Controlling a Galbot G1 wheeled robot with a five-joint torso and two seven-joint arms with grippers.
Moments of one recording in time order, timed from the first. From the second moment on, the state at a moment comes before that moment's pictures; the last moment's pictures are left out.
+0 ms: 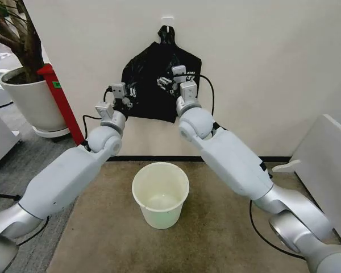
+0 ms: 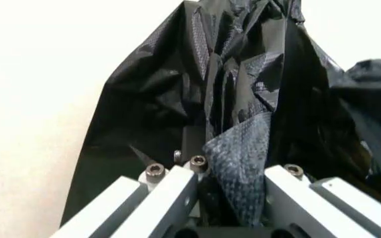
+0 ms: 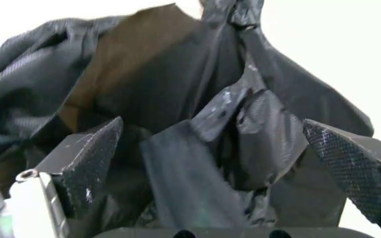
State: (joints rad) left arm 0.32 -0.92 0.22 -1.56 -0.87 -0.15 -0.32; right arm -0.21 1.35 -0.25 1.51 0.52 -0.29 0.49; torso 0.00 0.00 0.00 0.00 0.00
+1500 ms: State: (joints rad) left arm 0.34 -0.93 0.18 -1.56 -0.88 -0.18 -0.30; right arm -0.21 1.32 -0.25 1.51 0.54 -0.27 0.49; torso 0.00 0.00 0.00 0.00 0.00
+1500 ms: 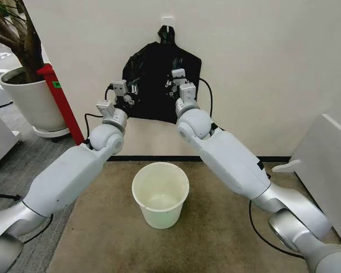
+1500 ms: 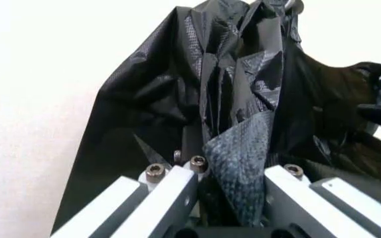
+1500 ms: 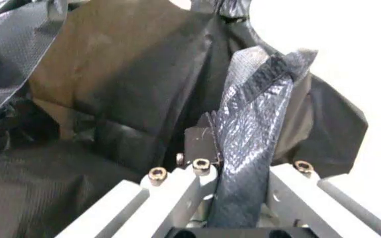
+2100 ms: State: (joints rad) left arm 0.52 -0.93 0.07 -1.78 -0.94 -0.19 -0.30; right arm -0.26 1.26 -0.21 1.73 0.58 -0.33 0.50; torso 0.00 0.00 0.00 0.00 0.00
